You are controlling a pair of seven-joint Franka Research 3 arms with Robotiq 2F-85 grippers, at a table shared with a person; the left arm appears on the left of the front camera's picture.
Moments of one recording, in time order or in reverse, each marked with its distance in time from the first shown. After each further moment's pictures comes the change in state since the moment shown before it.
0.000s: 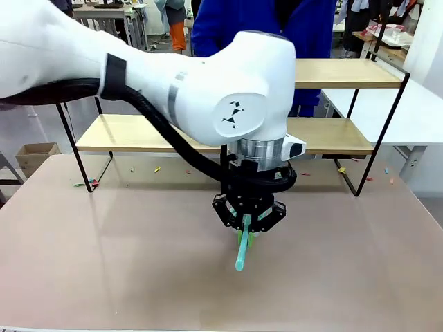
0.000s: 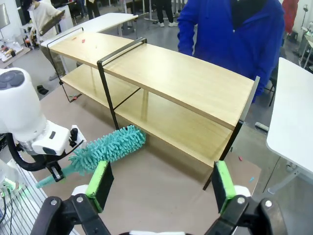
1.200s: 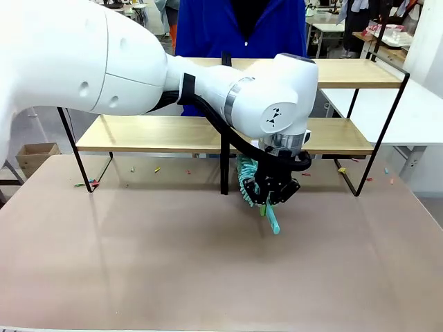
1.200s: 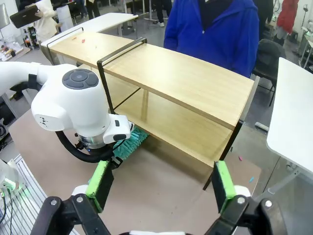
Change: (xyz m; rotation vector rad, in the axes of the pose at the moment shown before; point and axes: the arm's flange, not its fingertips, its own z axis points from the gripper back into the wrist) left arm 0.140 -0.036 -0.035 0.028 -0.066 0.311; right arm 0.000 0.000 0.000 0.000 0.000 0.000
